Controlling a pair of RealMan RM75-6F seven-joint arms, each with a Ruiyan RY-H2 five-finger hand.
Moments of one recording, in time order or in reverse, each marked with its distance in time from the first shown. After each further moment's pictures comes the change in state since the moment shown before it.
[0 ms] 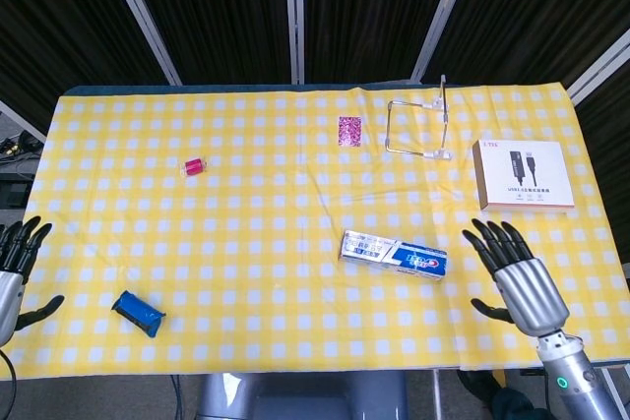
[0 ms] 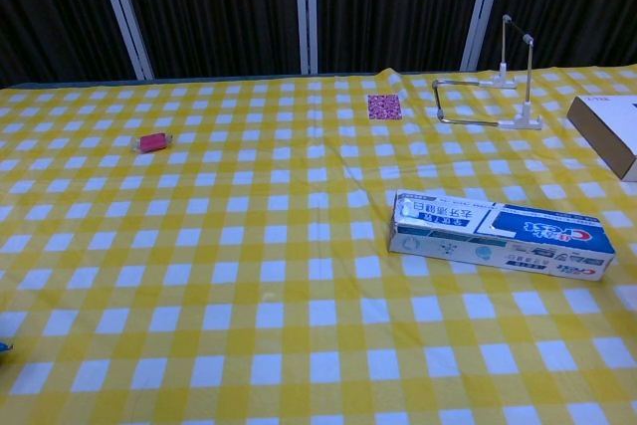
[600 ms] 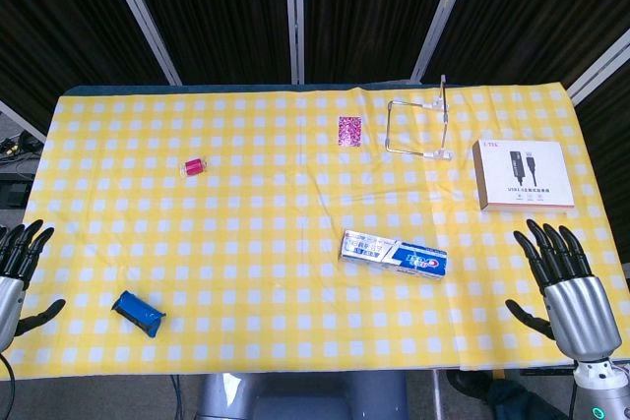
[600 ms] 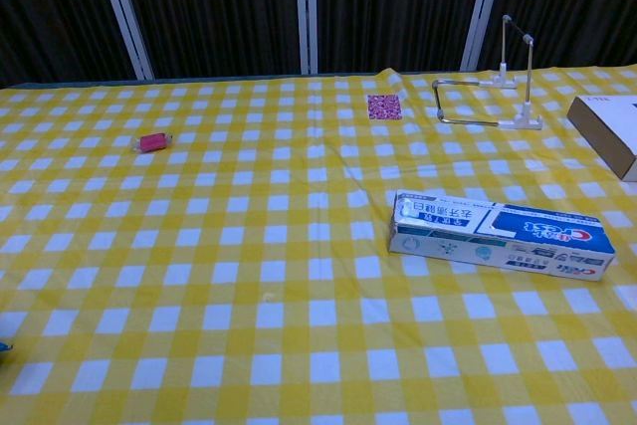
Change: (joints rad) left arm 0.014 0.005 0.017 0.004 0.050 0.036 -0.015; right arm -0.153 0.016 -0.007 0.016 -0.051 0.305 -0.020
